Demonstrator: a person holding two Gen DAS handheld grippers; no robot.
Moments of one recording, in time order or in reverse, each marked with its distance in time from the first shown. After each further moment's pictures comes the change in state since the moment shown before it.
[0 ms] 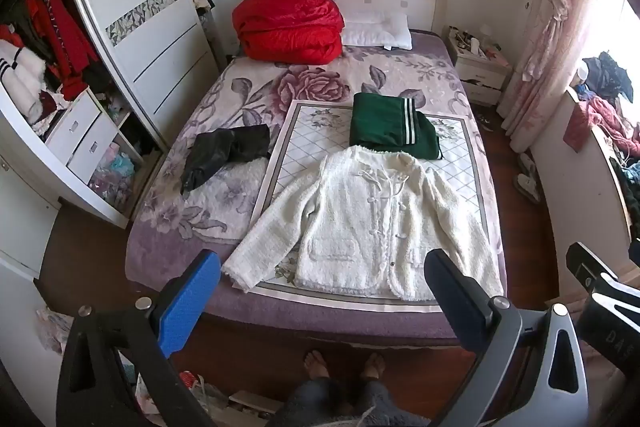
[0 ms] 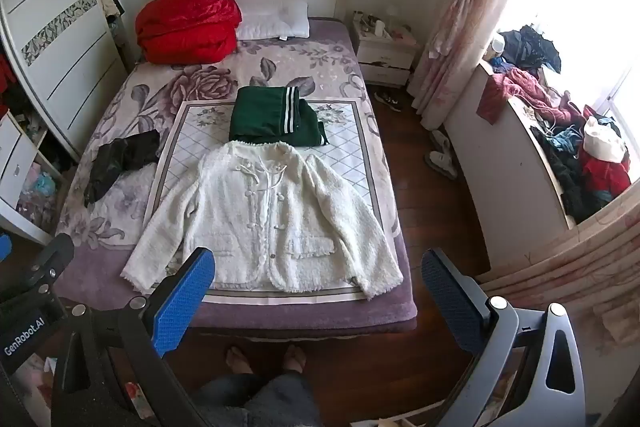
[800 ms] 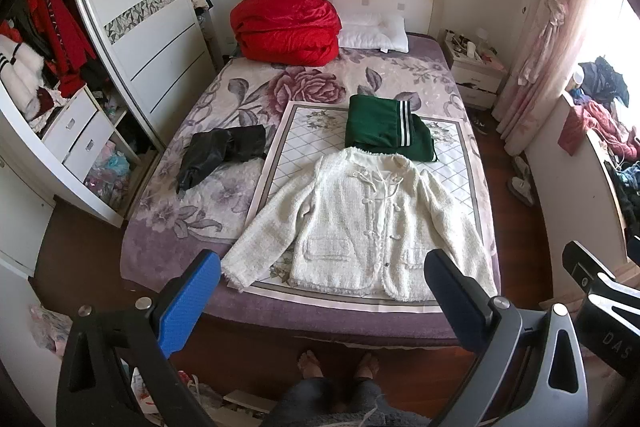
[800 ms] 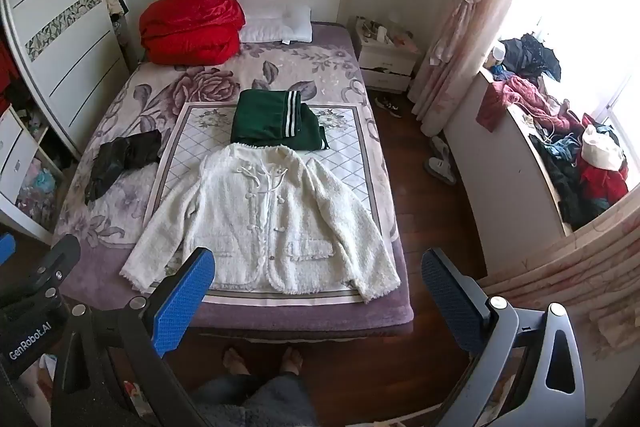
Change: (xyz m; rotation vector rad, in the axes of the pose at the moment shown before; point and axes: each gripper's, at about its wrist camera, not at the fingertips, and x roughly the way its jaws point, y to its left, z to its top) left arm -0.001 -0.008 -0.001 -0.002 -0.001 -0.006; right arm -0.009 -0.001 0.002 -0.006 -0.011 -0.016
